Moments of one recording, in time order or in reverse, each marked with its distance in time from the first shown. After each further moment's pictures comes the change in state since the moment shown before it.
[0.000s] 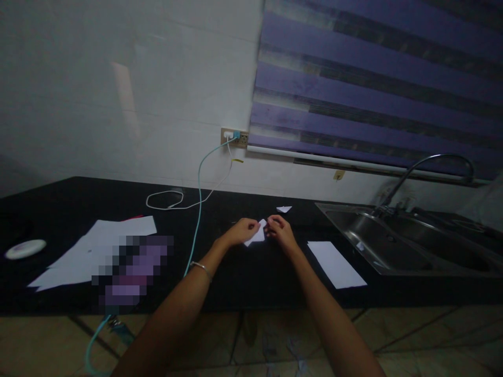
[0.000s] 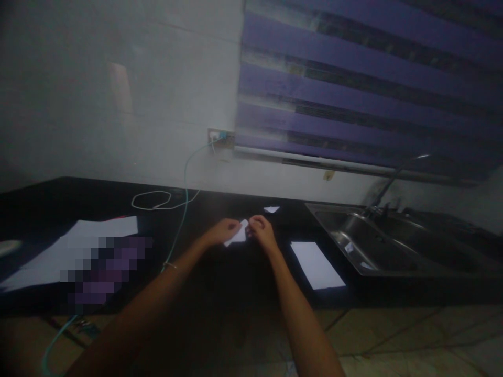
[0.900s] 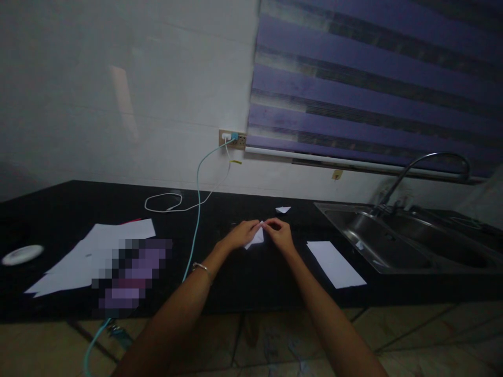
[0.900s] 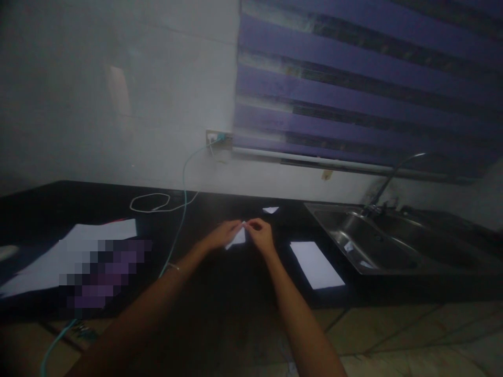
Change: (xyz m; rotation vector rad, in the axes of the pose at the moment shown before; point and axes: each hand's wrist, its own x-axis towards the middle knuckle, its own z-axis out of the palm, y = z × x) left_hand 0.001 -0.006 0.006 0.172 0.058 0.171; right_hand -0.003 -0.005 0.005 -0.363 0.094 -0.340
